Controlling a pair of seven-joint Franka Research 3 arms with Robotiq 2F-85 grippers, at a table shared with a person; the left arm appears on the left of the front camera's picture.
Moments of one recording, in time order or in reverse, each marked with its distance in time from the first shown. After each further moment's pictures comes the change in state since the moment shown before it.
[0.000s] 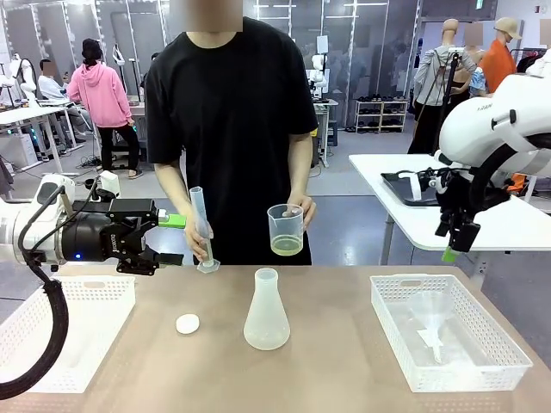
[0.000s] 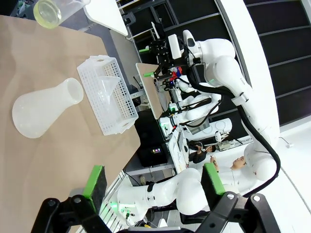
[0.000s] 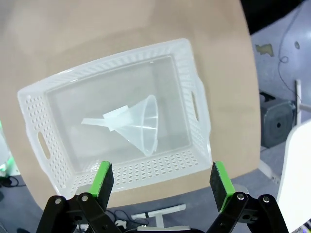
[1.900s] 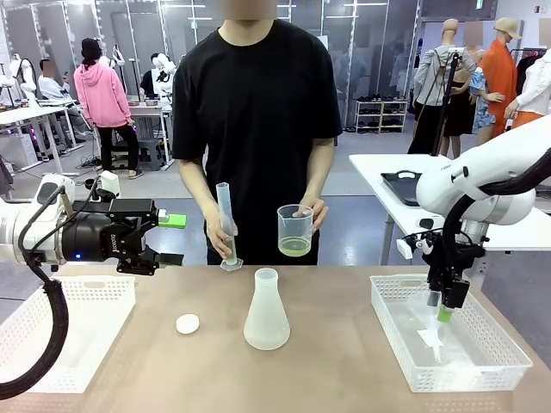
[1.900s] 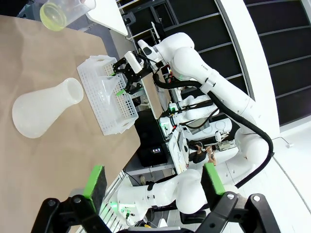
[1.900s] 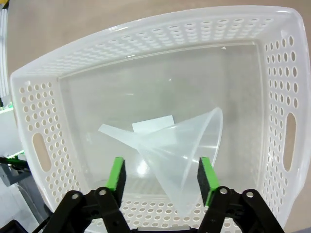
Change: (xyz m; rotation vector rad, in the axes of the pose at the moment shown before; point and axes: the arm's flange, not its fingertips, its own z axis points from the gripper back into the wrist) left arm 0.000 0.000 0.000 0.000 0.001 0.000; right arm -0.025 -0.010 -0.131 0.348 0.036 0.018
